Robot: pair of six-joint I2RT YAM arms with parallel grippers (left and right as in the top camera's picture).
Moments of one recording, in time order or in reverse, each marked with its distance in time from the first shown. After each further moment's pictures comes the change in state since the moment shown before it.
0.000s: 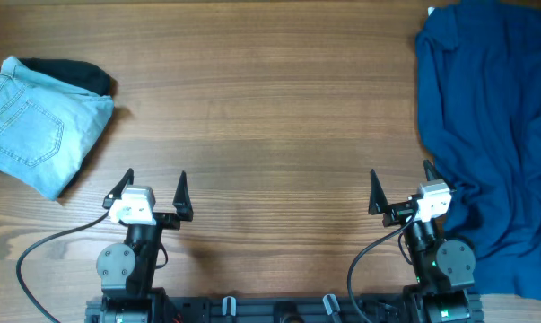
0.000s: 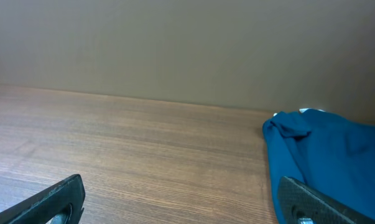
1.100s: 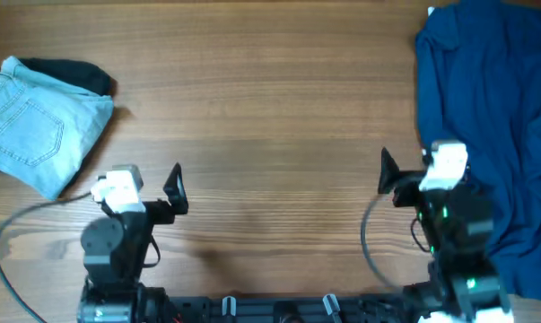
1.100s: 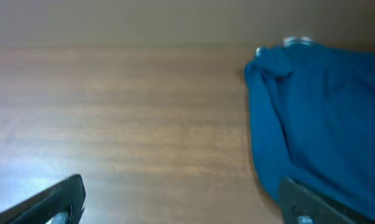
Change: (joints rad) left arm 0.000 0.309 0.308 -0.231 -0.017 -0.124; right arm 0.000 0.539 0.473 -0.314 0.108 0.103
